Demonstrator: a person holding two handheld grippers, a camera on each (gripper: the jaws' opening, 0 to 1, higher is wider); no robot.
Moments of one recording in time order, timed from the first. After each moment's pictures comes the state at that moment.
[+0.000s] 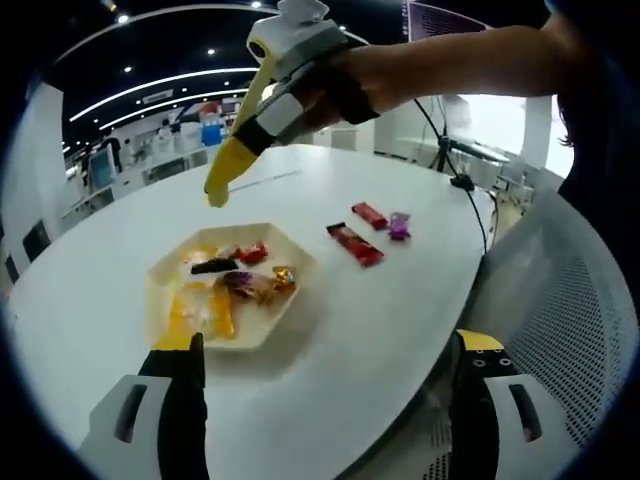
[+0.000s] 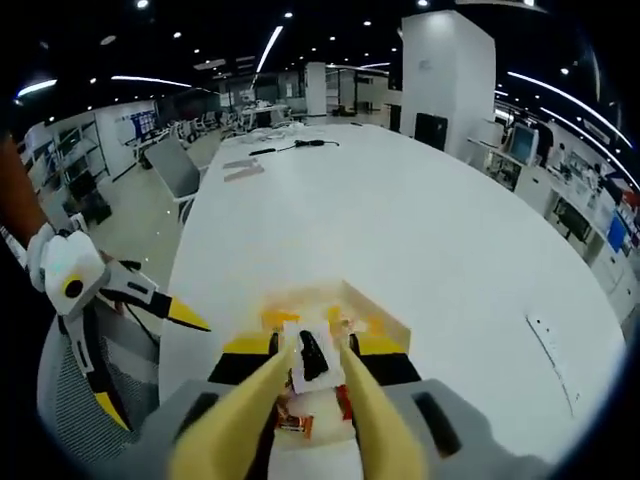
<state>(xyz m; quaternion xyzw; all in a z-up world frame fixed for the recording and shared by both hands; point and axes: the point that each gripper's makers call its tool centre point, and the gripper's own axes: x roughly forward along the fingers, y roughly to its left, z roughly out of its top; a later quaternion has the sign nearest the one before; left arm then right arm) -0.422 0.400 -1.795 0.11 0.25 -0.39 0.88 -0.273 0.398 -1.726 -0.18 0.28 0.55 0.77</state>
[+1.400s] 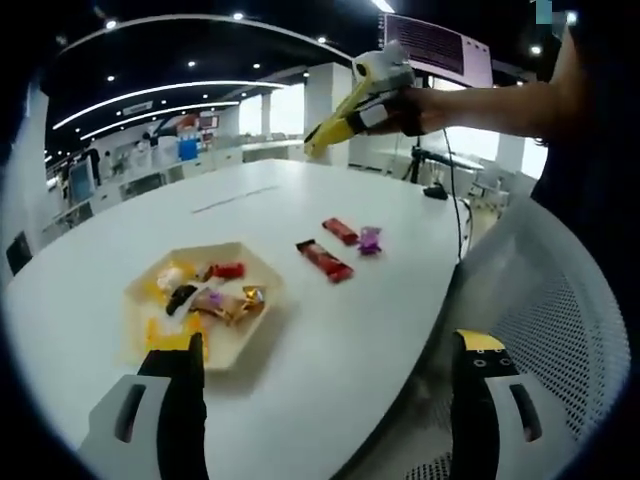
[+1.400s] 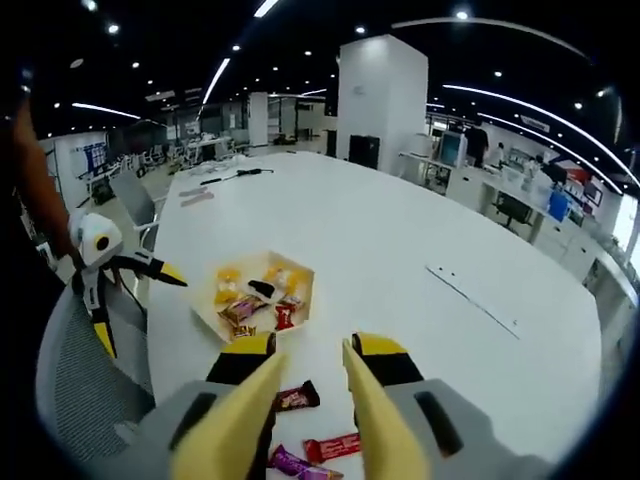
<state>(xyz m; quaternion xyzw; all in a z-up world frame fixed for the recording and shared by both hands) -0.434 0.378 -1.785 0.10 0.22 -0.44 0.86 -0.293 0.210 -1.694 -0.16 0.23 0.44 0.86</state>
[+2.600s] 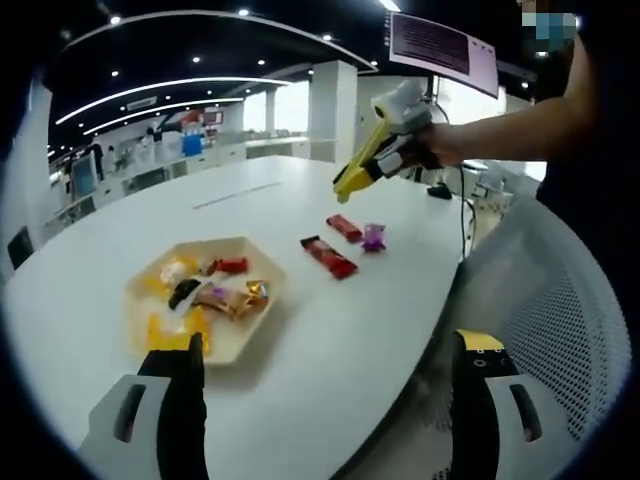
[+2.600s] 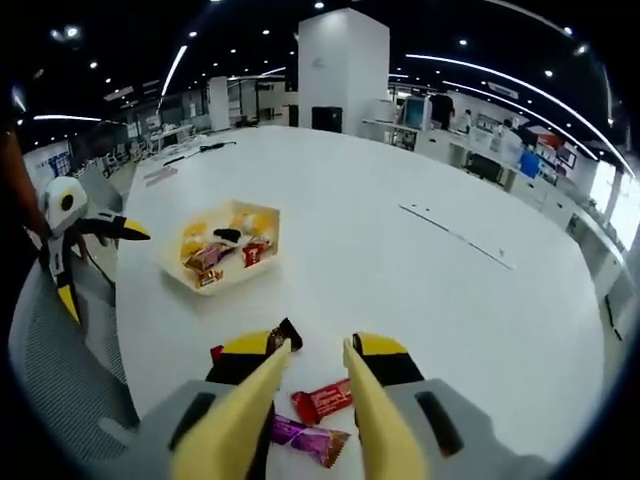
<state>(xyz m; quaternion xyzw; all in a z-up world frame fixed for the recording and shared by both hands) -0.433 0.382 -1.789 0.10 0.23 -0.44 0.86 -0.301 0.172 -1.771 -0.14 0.29 0.36 0.88</state>
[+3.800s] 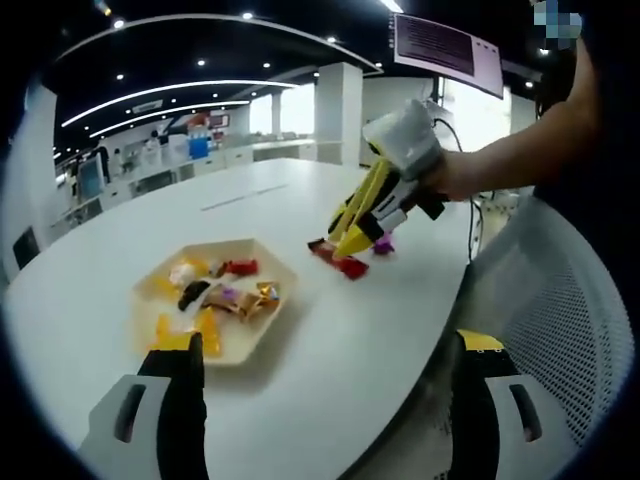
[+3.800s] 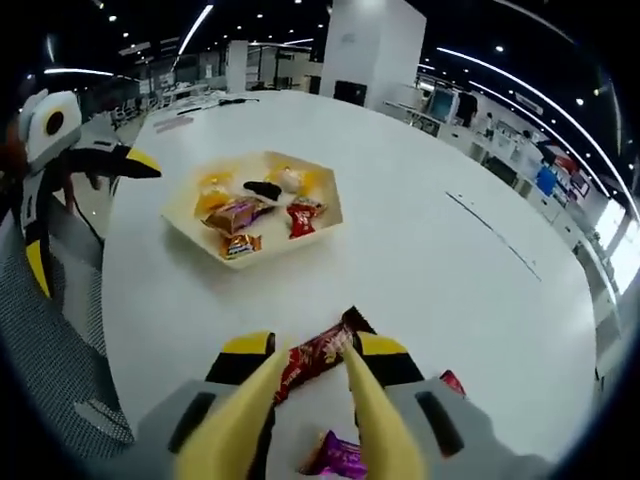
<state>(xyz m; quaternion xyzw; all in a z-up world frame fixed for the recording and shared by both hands) -0.427 0.387 -1.788 0.10 0.22 -0.42 0.87 -0.320 0.236 -1.822 -0.23 0.32 0.37 0.84</state>
